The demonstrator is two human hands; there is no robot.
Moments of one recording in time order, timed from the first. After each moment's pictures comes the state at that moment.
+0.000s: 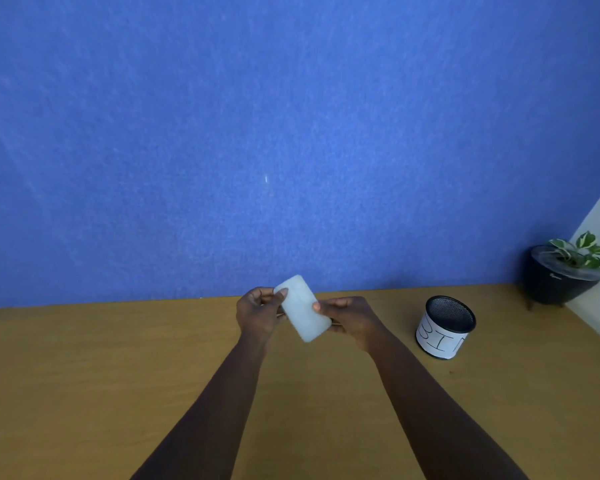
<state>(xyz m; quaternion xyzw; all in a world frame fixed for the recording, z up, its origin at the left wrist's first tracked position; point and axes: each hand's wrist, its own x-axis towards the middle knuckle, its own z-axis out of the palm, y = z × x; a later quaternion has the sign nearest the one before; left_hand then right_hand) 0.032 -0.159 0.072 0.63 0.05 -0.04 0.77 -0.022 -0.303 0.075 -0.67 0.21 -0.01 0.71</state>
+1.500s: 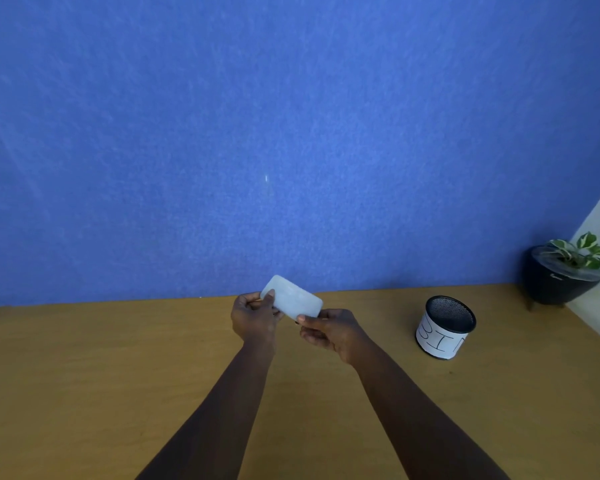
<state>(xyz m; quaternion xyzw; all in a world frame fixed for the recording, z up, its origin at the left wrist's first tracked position) 0.031 -0.167 0.061 0.57 0.16 0.04 0.80 -0.027 -0.272 0.073 -0.60 0.27 0.02 0.75</state>
